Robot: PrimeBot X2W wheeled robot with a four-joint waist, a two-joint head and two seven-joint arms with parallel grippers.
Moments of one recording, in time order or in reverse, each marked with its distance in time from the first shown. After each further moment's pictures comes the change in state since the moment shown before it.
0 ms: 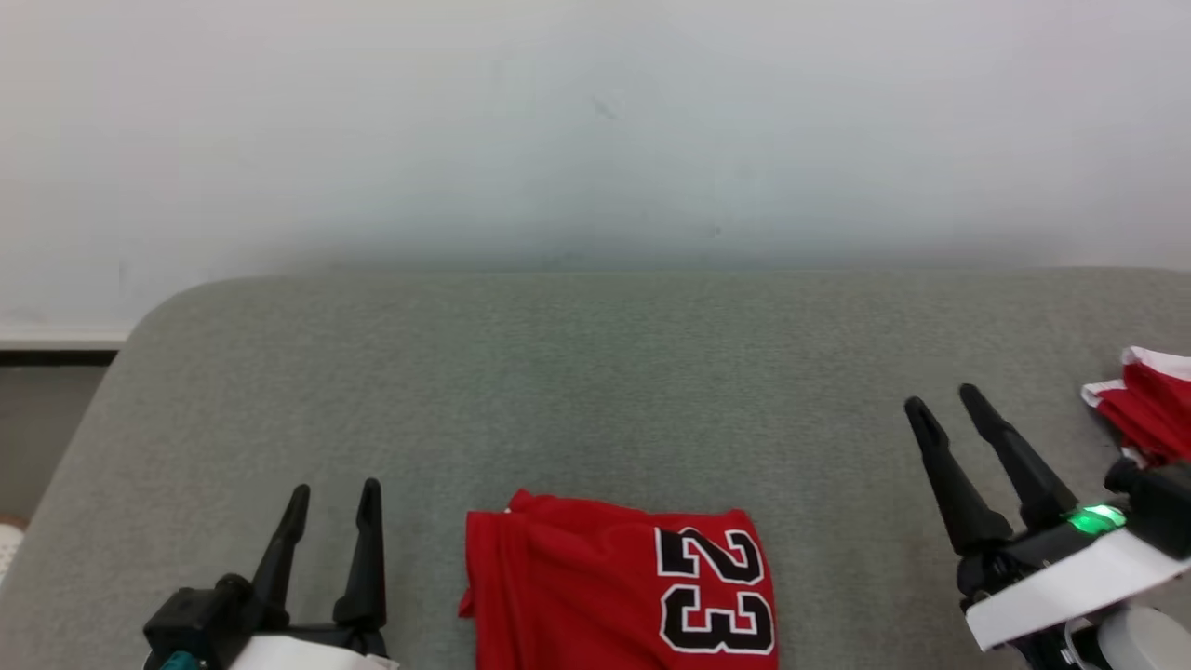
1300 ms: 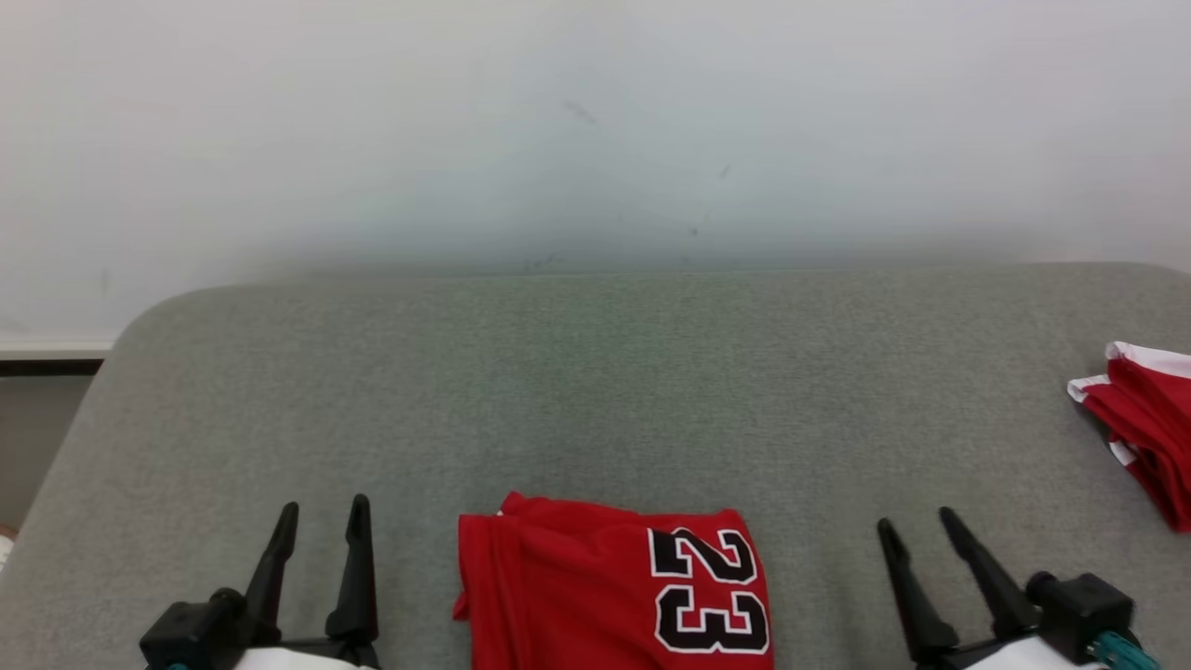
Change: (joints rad) left arm 0.016 -0.016 0.042 0.019 0.027 -0.004 0.000; right arm 0.207 0.221 -0.236 0.163 -0.455 0.000 -0.019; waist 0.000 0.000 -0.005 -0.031
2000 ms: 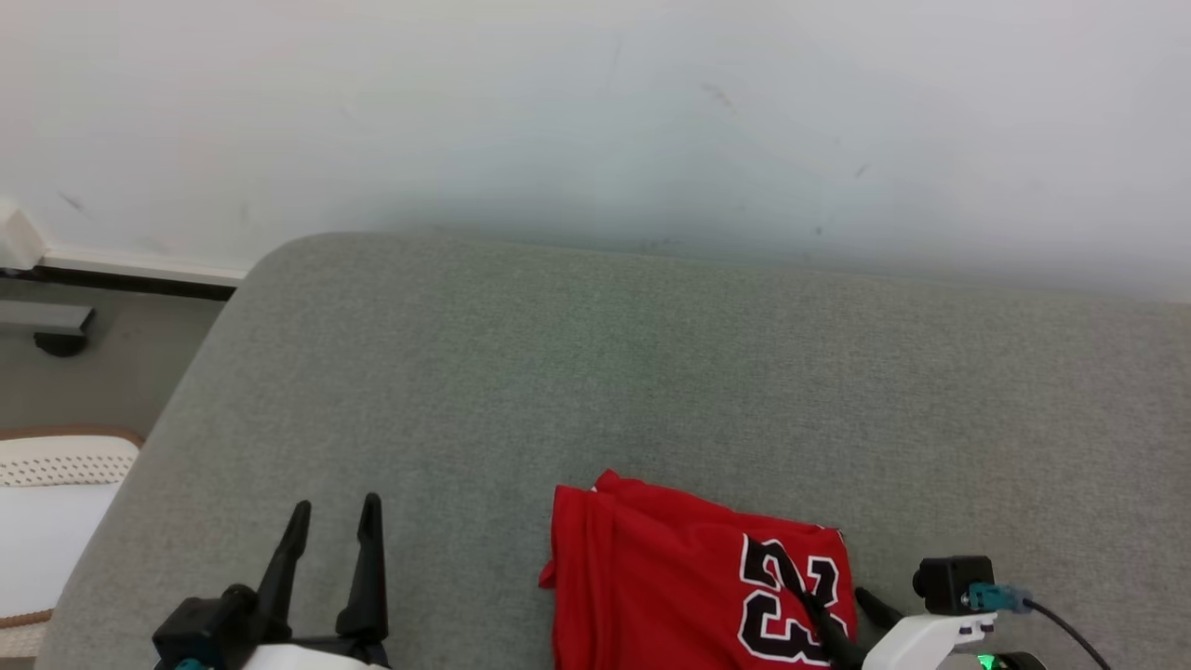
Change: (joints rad) left arm -0.010 0.000 -0.020 0.015 -0.002 0.003 0.000; right arm -0.189 0.101 0.152 0.410 0.139 0.000 0.305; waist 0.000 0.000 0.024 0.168
